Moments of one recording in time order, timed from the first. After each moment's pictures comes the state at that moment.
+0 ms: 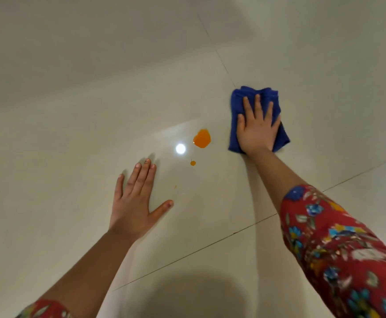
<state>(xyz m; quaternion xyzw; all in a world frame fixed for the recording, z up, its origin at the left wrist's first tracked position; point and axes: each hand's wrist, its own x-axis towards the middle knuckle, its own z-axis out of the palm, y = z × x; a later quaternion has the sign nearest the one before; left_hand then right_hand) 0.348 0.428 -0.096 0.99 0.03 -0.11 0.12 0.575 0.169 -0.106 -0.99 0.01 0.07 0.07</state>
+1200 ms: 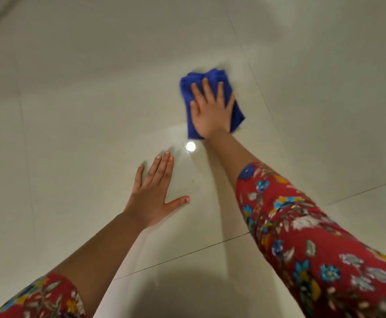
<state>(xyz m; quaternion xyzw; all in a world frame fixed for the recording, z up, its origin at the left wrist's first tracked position) 0.351 0.436 -0.095 0.98 0.00 -0.16 0.13 0.577 0.320 -0.103 -0.98 -0.14 0.09 0.09</state>
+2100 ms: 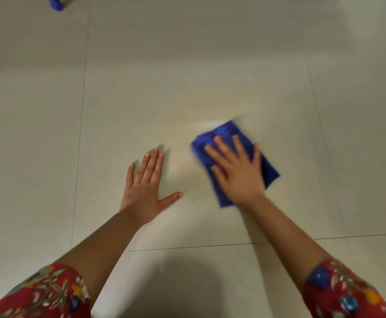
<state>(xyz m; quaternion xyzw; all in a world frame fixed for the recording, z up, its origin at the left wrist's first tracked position) 0.285 0.485 -0.097 0.97 0.17 -0.13 0.09 0.443 0.277 -0.110 -0.92 -0.38 0.06 0.08</state>
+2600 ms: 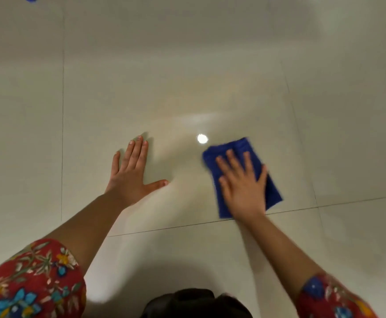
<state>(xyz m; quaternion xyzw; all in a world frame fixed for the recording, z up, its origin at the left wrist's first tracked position) 0.287 0.490 -0.093 0.97 0.15 -0.16 0.12 0.383 0.207 -0.103 -0.96 -0.25 0.09 0.06</state>
